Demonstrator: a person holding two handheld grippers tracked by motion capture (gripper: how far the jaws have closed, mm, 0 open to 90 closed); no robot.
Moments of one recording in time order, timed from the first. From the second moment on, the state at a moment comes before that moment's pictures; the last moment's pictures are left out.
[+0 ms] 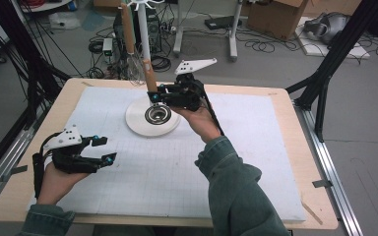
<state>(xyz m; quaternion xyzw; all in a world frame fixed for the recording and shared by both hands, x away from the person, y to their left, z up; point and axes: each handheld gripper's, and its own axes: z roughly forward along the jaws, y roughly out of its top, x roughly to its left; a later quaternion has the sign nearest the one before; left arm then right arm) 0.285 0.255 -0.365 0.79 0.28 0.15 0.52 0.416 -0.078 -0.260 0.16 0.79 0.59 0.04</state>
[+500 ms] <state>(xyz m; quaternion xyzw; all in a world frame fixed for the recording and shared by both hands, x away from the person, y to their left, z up) 0.284 0.261 -0.368 0.79 0.29 0.16 0.51 0.423 -0.072 -0.233 0.14 0.79 0.59 0.05</state>
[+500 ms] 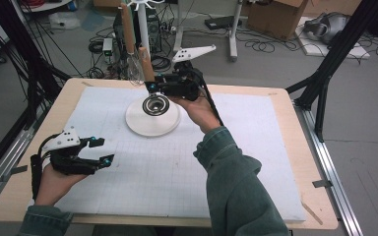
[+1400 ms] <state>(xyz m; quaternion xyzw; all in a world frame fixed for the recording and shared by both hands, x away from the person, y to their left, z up) 0.283 0.266 -0.368 0.79 0.30 0.16 0.51 0.439 -0.058 -0.187 0.15 0.79 0.60 0.07</state>
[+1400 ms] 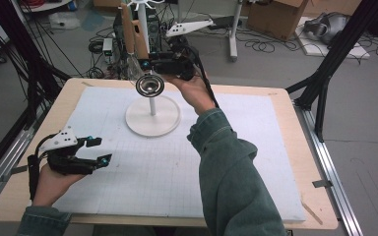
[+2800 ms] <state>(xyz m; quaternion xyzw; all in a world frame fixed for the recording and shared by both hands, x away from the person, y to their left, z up) 0.281 0.277 -0.366 0.78 0.31 0.17 0.51 0.473 -0.043 -0.175 0.22 0.78 0.57 0.10</state>
